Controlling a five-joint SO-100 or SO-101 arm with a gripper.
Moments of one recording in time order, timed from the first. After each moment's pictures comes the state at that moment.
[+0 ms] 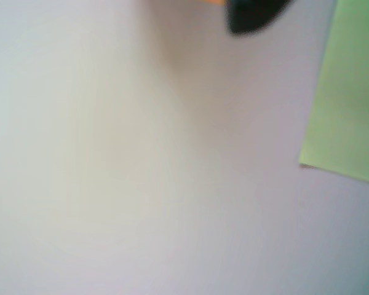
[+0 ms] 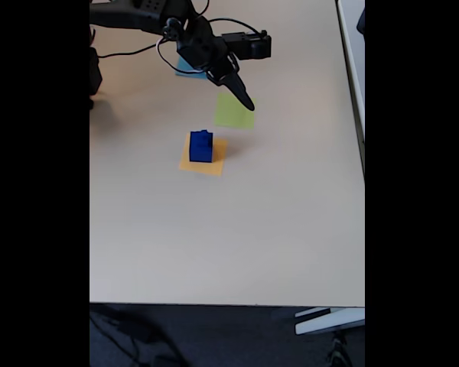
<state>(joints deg) 15.4 91.1 87.5 48.2 57.5</state>
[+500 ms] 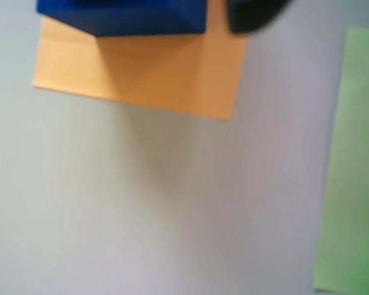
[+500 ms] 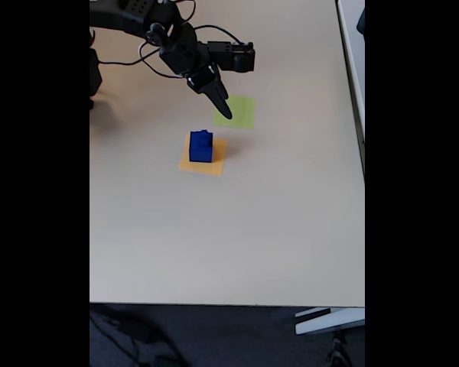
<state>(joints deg) 18.8 97.6 99.1 48.2 63.0</state>
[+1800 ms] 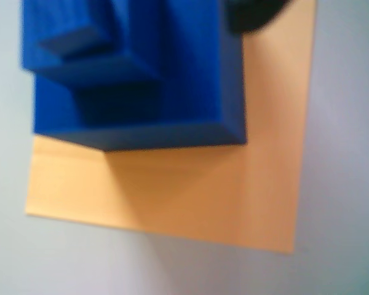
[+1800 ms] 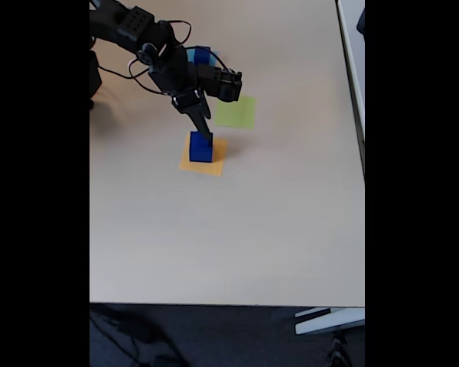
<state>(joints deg) 24.3 96.2 104.9 48.2 62.8</state>
